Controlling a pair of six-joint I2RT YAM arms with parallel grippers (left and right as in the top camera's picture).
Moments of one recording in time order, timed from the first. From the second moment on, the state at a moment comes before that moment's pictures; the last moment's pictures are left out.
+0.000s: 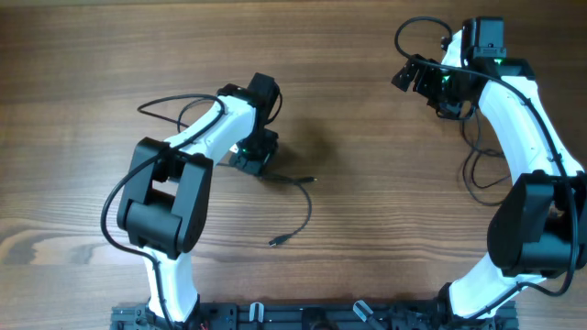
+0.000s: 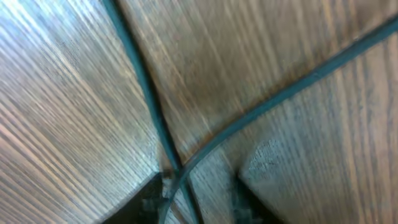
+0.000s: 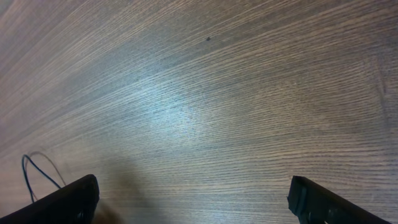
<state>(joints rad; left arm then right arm) -0.39 2.07 1.37 -0.98 0.08 -1.48 -0.04 1.85 1.46 -0.74 -0.34 0.40</state>
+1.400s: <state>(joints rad) -0.47 2.19 1.66 -1.02 0.14 -0.53 -0.04 1.85 1.46 -0.74 -0.34 0.40</state>
